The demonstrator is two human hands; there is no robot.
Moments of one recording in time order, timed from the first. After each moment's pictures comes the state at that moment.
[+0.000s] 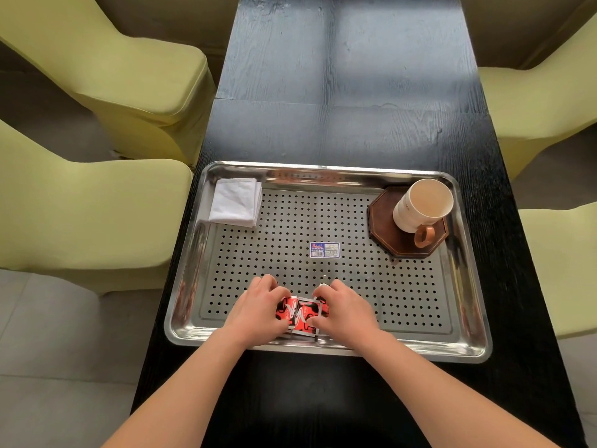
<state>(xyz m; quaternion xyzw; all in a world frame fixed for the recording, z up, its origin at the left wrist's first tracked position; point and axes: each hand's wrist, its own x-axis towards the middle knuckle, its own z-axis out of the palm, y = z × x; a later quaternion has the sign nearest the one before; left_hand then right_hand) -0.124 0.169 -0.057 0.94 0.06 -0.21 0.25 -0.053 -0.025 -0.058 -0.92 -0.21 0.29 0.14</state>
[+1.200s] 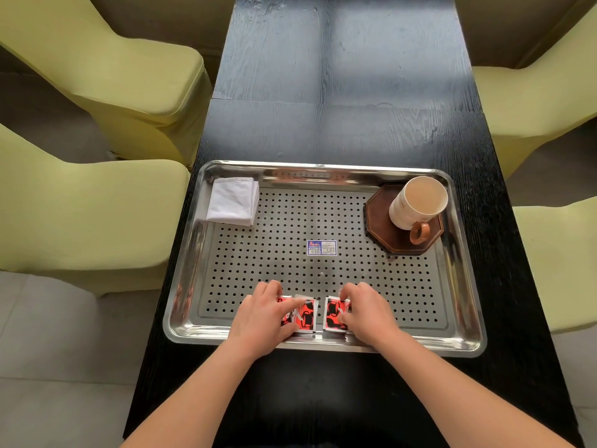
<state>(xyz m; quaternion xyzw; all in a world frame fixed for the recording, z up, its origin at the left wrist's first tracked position) -0.137 0.149 -0.058 0.97 0.02 -0.16 0.15 -0.044 -0.061 -0.055 -0.94 -0.12 0.29 0.13</state>
